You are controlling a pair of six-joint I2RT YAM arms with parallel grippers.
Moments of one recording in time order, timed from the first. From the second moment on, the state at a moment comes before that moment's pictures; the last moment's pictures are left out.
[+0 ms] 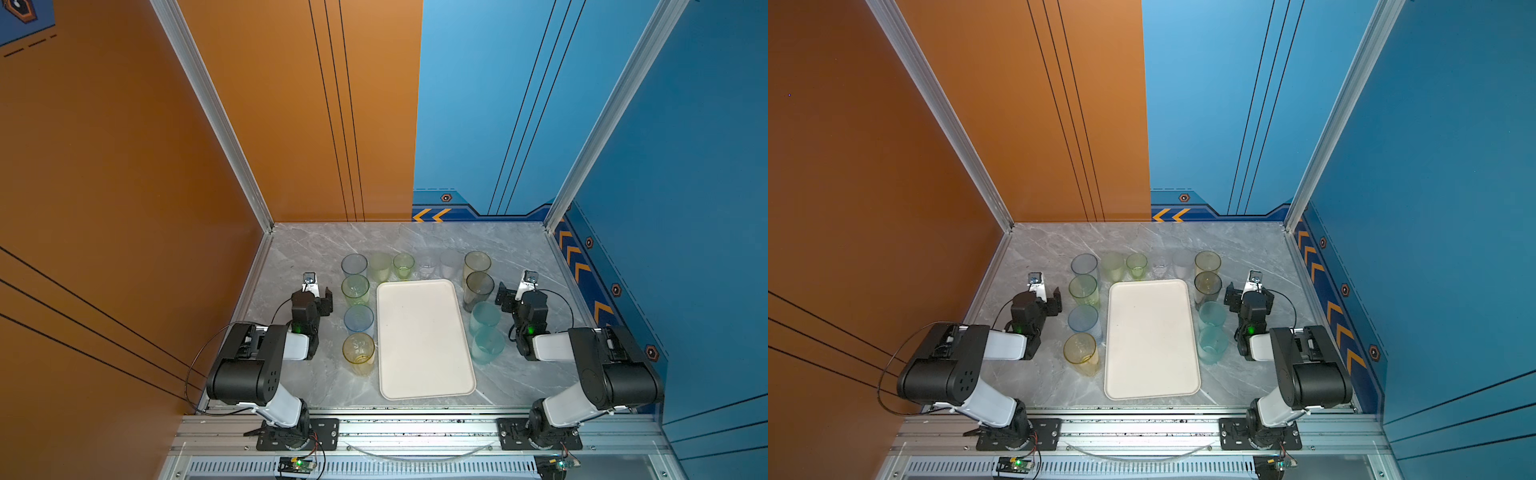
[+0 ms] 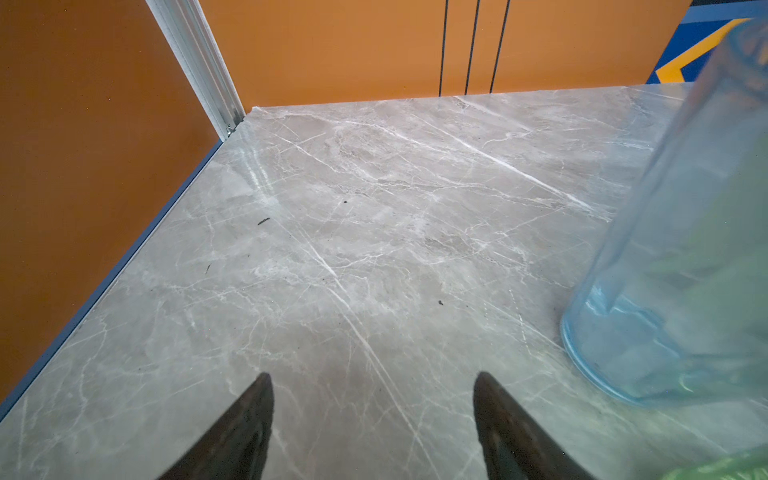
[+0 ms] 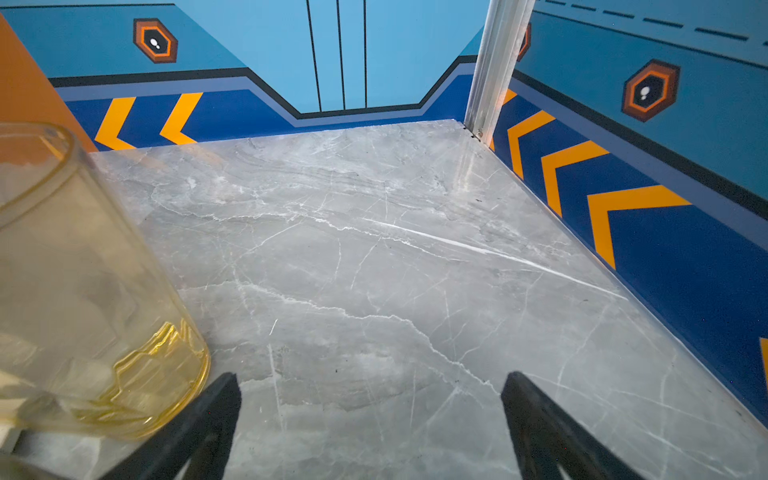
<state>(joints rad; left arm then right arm) -0.04 1.57 0.36 0.85 -0.17 0.01 0.05 1.55 0.35 0.87 0.25 0.07</state>
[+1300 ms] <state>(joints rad) -0.22 1.02 0.85 -0.18 -0.36 -0.15 0.23 1.10 1.16 -0.33 0.17 0.23</state>
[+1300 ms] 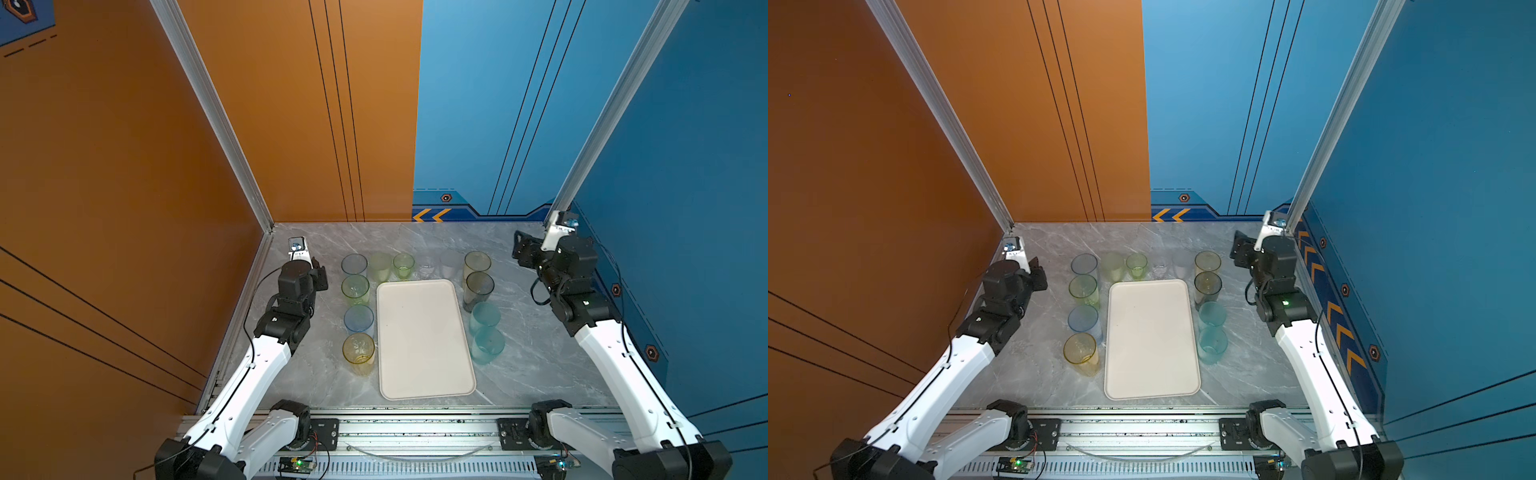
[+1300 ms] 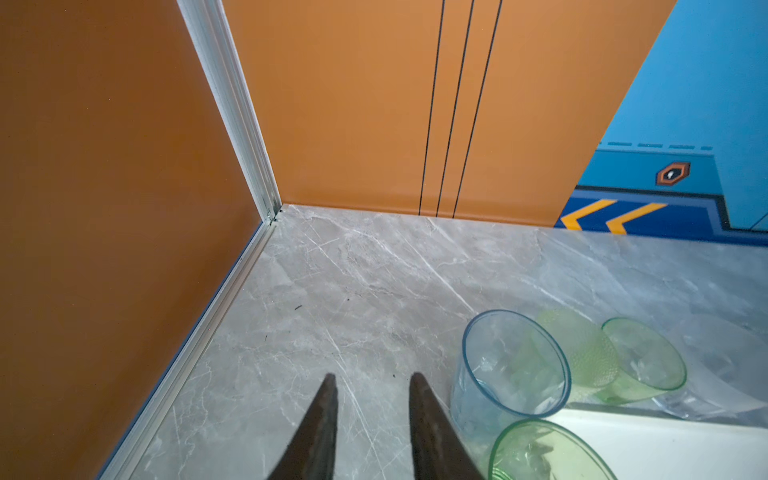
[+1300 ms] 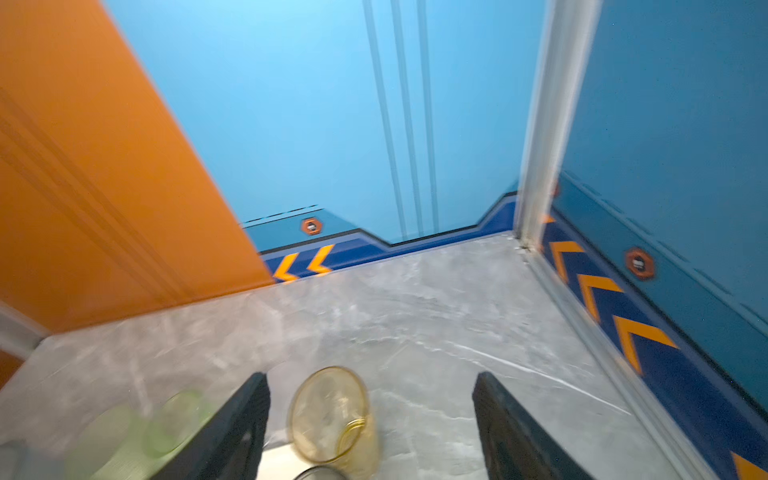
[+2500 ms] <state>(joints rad) -0.16 1.16 0.91 -0.30 -0.07 -0.25 0.58 2.24 2.28 -1.10 -0.02 0.18</state>
